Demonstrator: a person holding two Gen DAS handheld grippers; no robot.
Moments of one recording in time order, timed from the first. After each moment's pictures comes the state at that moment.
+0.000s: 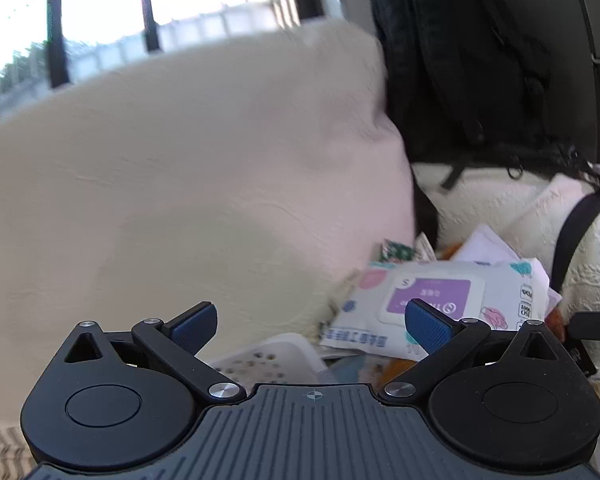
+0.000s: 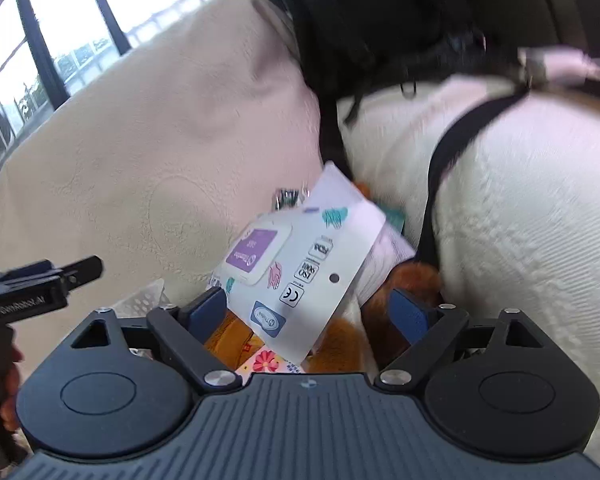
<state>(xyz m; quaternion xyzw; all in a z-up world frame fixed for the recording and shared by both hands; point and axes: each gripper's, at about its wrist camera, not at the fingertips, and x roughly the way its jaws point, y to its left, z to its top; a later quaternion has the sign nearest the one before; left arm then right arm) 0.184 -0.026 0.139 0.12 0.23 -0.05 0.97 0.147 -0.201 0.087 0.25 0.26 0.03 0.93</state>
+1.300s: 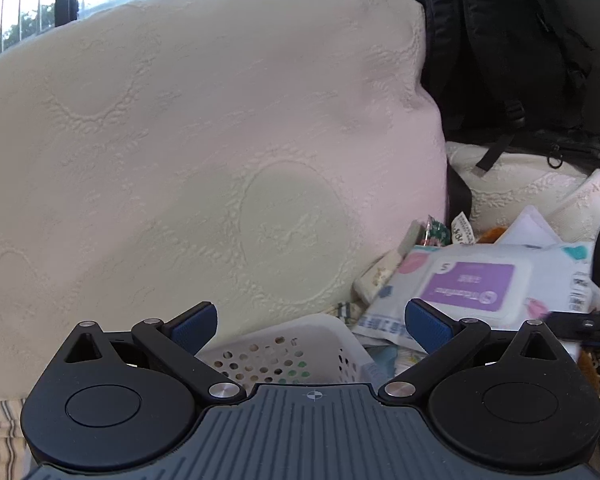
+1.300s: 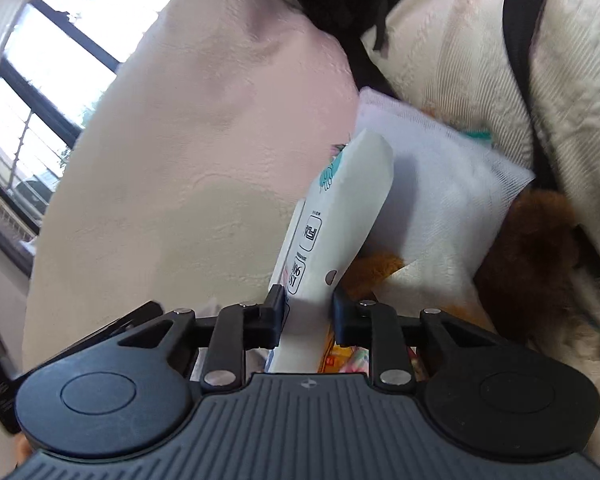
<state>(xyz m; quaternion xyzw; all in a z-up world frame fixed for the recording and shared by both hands) 0.216 0.018 0.119 0.08 0.25 -0.04 0.96 0.185 -0.201 0.055 0.38 0.26 0.14 0.88</state>
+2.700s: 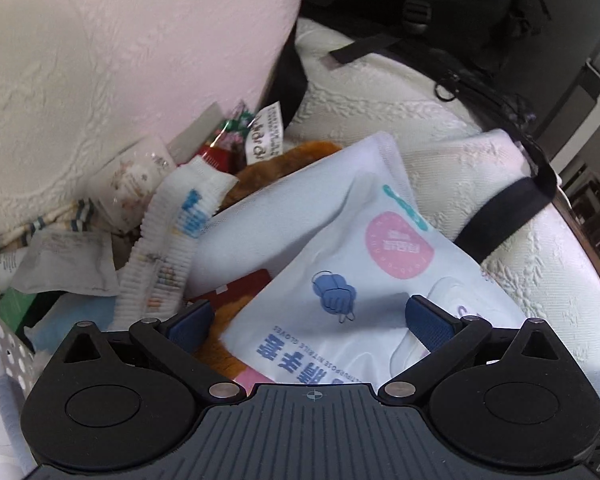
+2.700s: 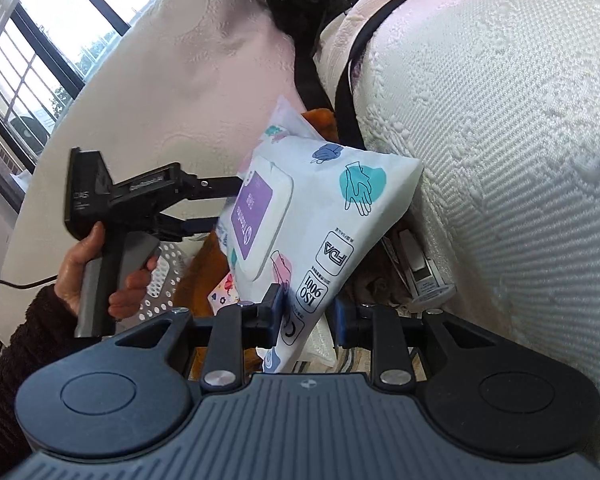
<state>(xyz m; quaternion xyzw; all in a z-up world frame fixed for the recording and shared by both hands) 0.306 -0.083 0.052 -0.08 0.44 -0.26 0.86 0.082 -0.302 0.039 0.30 0.32 0.14 0.89</state>
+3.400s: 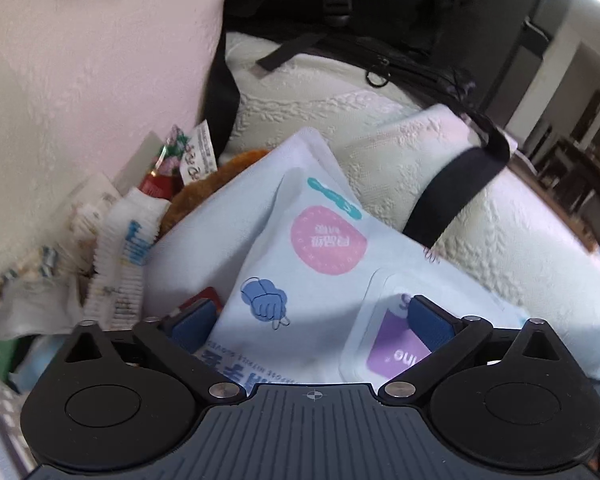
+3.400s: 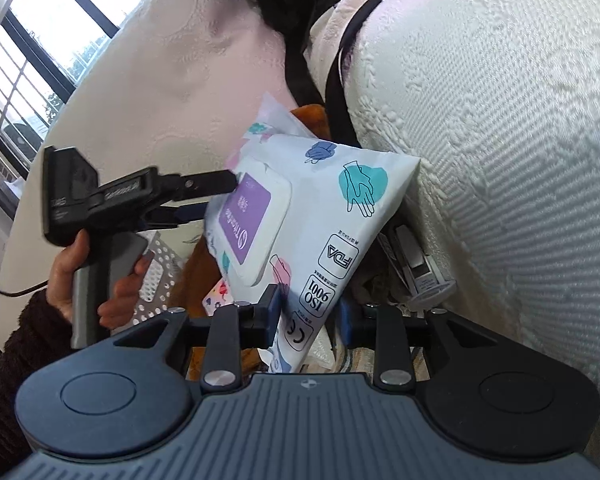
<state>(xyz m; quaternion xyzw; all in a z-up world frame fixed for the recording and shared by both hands) 0.290 -0.105 0.058 -0.01 0.40 -0.32 0.86 0.083 -0.301 0.030 0.31 0.32 0.13 0.88</state>
